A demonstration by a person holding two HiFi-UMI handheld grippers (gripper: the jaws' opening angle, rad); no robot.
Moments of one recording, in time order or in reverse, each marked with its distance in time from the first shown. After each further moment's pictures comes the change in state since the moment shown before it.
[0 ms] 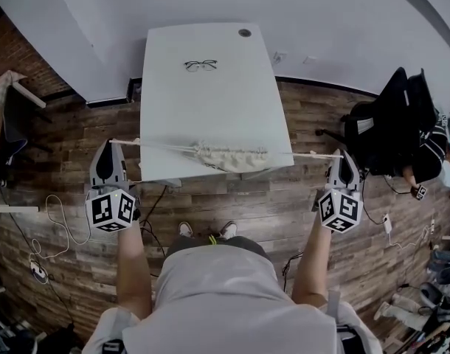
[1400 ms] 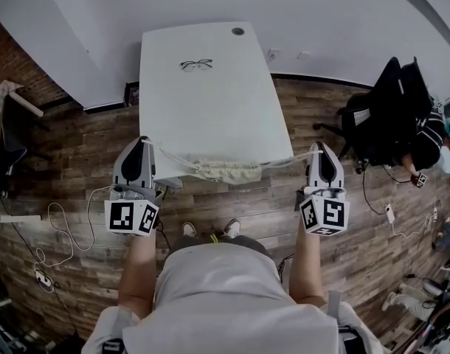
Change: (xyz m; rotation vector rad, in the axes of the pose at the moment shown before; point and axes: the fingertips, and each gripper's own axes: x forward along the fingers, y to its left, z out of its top) left arm -0.014 -0.090 0.032 -0.043 -0.052 -0.287; right arm -0.039 0.093 0.046 0.038 -0.120 0.145
